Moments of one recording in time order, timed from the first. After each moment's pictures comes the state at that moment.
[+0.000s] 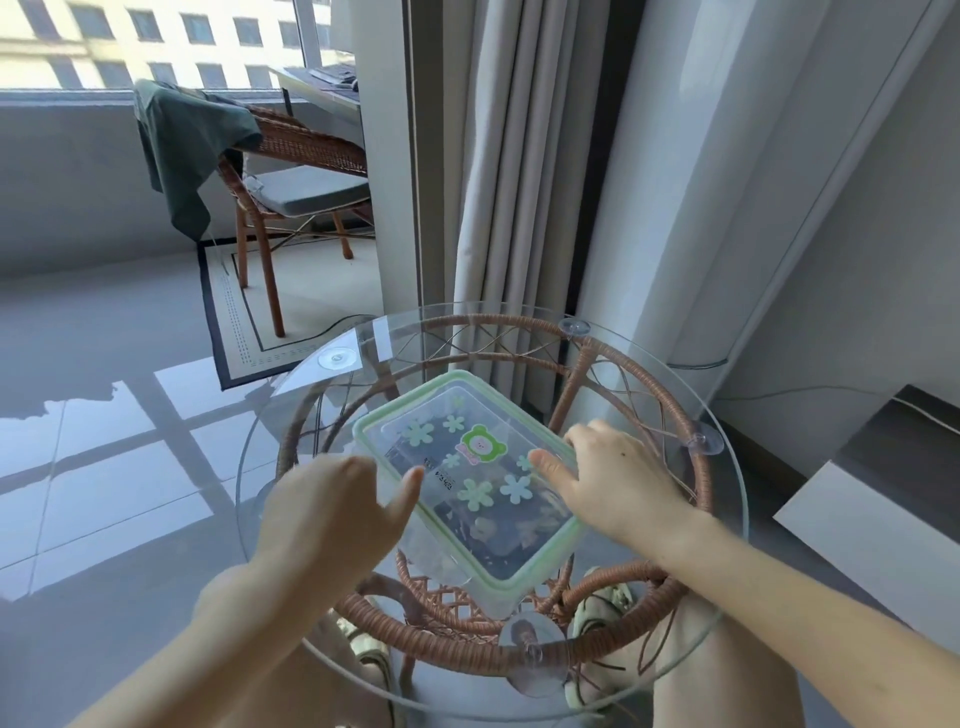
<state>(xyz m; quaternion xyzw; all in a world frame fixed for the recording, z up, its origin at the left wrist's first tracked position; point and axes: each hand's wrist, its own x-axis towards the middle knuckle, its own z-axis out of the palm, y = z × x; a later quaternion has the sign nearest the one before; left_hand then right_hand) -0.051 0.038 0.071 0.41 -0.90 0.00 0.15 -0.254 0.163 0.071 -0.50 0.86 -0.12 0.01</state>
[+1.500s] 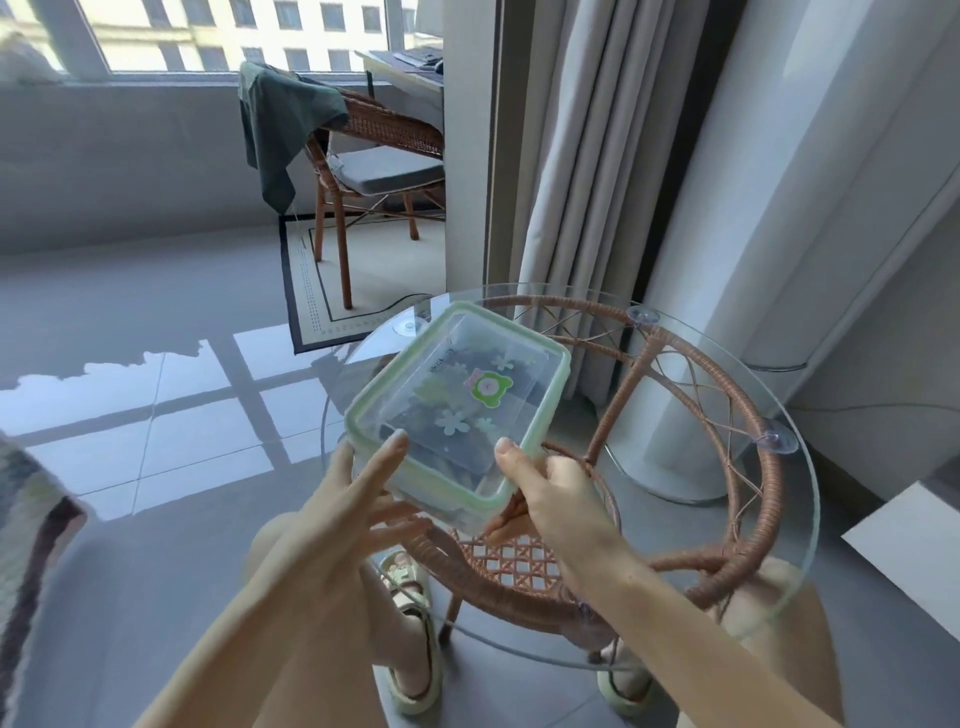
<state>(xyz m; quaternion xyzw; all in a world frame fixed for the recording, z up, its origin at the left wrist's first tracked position) 0.006 0.055 0.053 0.40 -0.48 -0.72 0.29 -0.153 0.143 0.055 -0.32 0.65 -0.55 0.43</state>
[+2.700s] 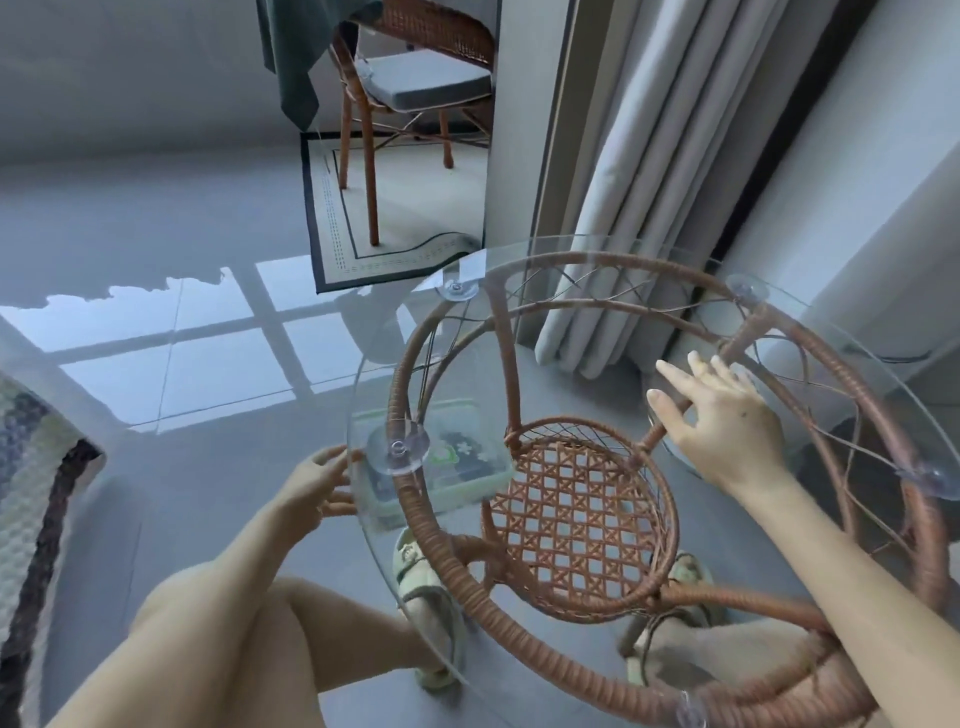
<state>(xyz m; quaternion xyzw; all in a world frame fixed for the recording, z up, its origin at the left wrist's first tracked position) 0.049 -0.137 -0.155 0.57 -0.42 -0.67 0.22 -0.313 0.065 -0.010 -0.51 0.85 -0.11 -0.03</state>
